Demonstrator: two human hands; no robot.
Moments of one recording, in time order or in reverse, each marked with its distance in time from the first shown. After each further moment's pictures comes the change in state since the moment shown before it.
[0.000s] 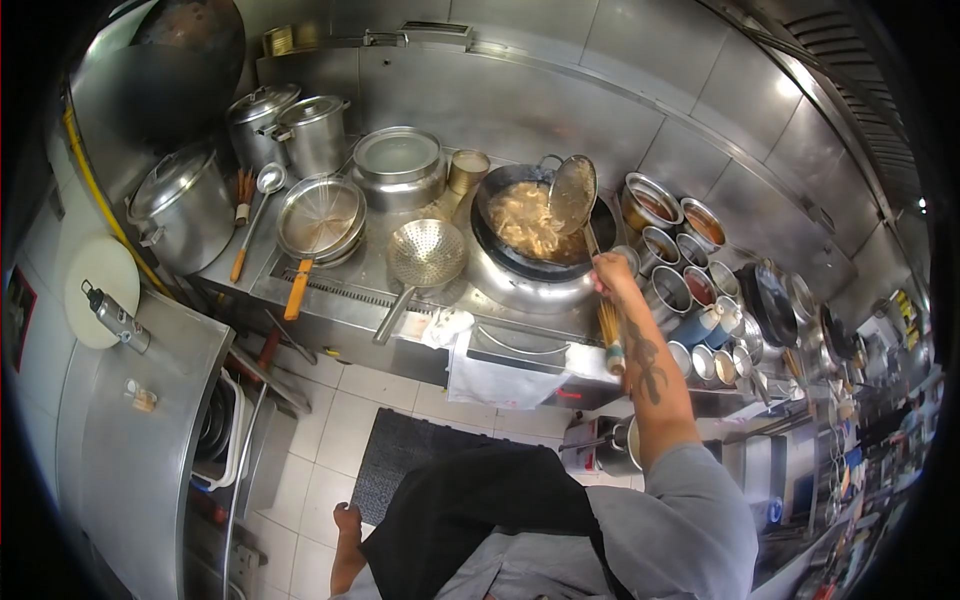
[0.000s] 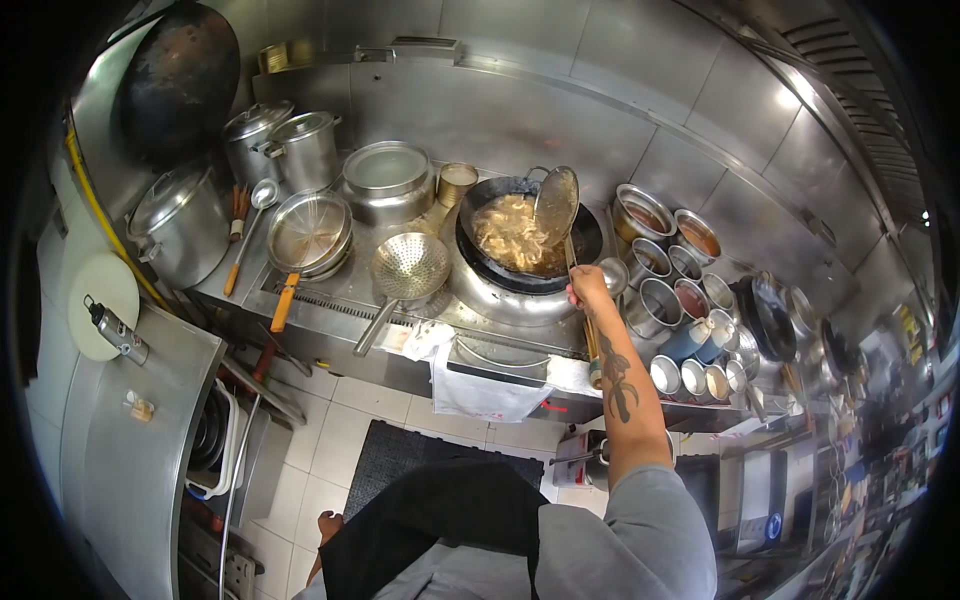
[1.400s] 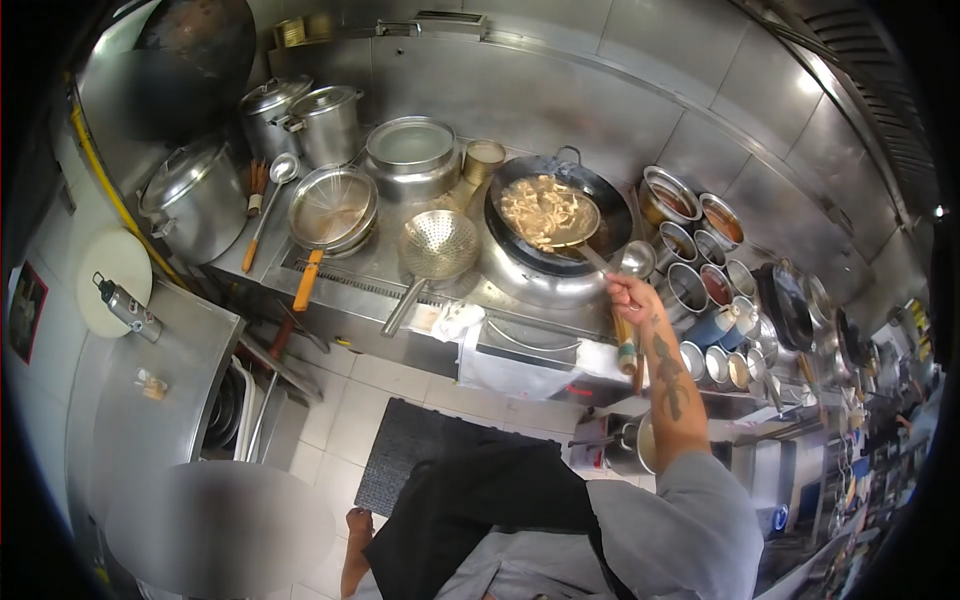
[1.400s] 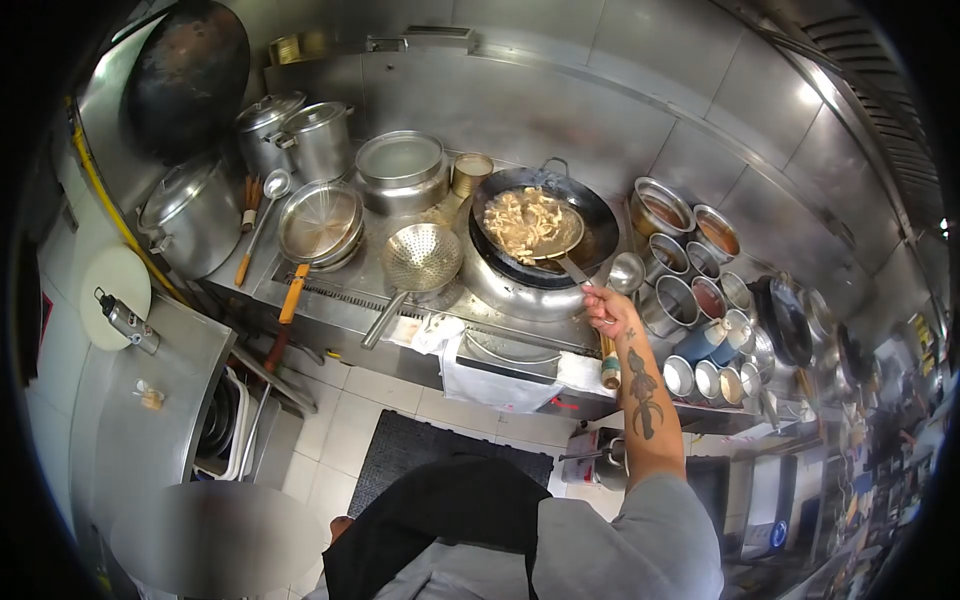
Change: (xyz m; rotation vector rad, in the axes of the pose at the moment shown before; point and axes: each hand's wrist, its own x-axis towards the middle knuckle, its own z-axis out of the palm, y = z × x) left_hand -0.034 -0.014 0.002 -0.117 -0.132 -0.171; right_hand 0.007 0.050 -0.036 0.727 -0.496 0.398
